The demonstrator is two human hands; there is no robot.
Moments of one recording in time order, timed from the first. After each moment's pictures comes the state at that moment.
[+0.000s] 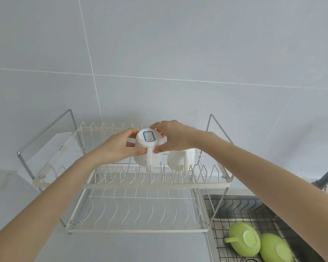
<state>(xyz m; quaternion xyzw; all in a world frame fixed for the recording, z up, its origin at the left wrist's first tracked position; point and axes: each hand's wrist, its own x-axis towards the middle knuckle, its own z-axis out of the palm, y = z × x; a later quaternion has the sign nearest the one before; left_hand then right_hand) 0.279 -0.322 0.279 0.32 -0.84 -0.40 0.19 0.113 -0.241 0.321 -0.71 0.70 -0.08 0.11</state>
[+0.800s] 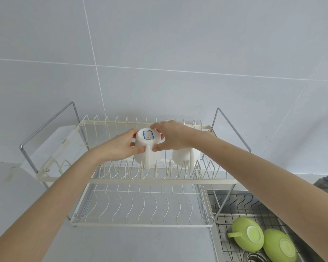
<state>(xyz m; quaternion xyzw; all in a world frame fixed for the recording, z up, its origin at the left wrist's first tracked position) 0.279 -0.328 0.267 0.35 -0.83 -0.41 0.11 0.123 -0.254 0.302 -0.71 0.70 -0.05 0.11</state>
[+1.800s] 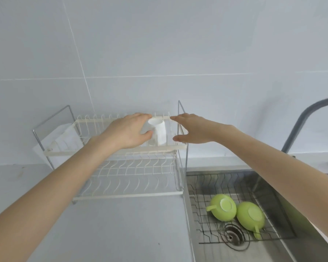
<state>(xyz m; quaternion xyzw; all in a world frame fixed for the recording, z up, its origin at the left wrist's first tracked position) 0.255 -0.153 0.337 0.33 -0.94 -0.01 0.12 0.077 -0.071 0.330 -0.68 0.73 -0.04 0.03</state>
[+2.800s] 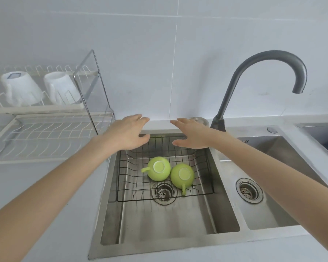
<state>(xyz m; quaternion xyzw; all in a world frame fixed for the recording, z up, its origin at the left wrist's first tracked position) 0.047 -0.013 0.233 0.31 -0.95 -0.04 -0.02 -0.126 0.088 0.219 -0.64 0.76 0.02 0.12</state>
